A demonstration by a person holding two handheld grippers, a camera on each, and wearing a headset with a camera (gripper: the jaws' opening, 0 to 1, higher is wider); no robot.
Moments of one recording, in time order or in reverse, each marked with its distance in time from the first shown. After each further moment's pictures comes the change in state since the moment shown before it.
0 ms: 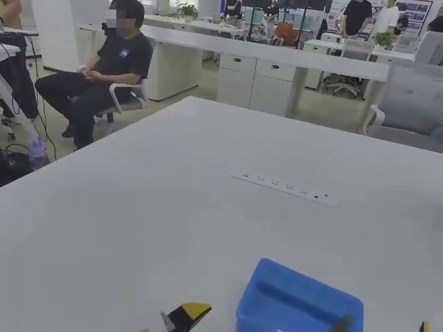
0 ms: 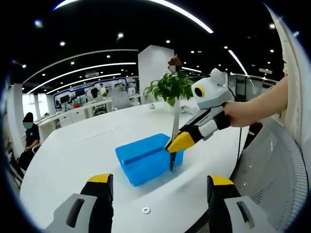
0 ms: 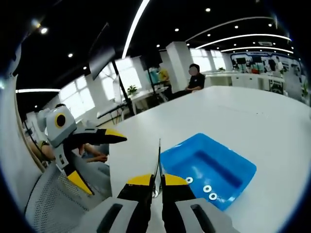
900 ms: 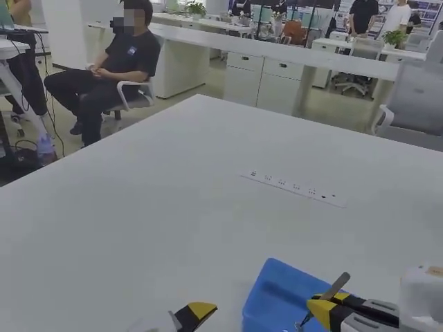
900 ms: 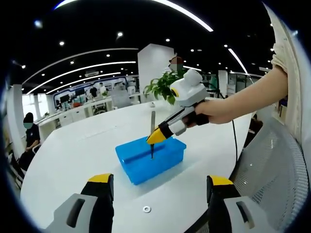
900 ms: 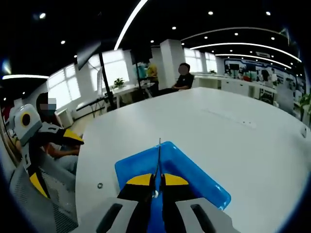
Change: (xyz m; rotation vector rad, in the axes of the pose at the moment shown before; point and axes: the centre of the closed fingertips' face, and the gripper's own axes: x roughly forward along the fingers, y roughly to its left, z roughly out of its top) left arm 0.001 -0.001 -0.003 0.006 0.013 0.002; right arm 0.031 -0.076 0.005 -0.079 0.062 -0.156
